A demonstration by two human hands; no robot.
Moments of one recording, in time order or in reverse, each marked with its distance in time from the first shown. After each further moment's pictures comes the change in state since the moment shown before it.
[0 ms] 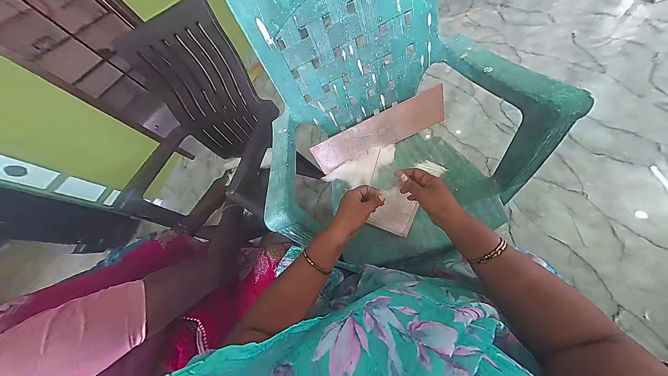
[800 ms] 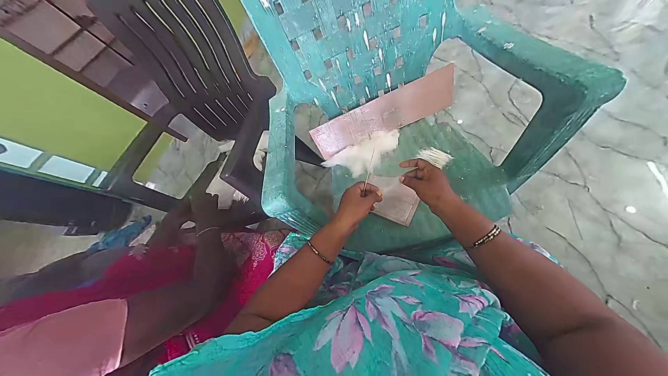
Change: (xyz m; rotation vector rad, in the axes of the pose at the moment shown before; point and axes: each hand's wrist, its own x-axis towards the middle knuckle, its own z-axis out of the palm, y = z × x) left_hand 0.006 -0.029 0.007 -0.039 0.053 -0.183; right_hand 0.022 0.035 0.003 -0.161 0.041 -0.001
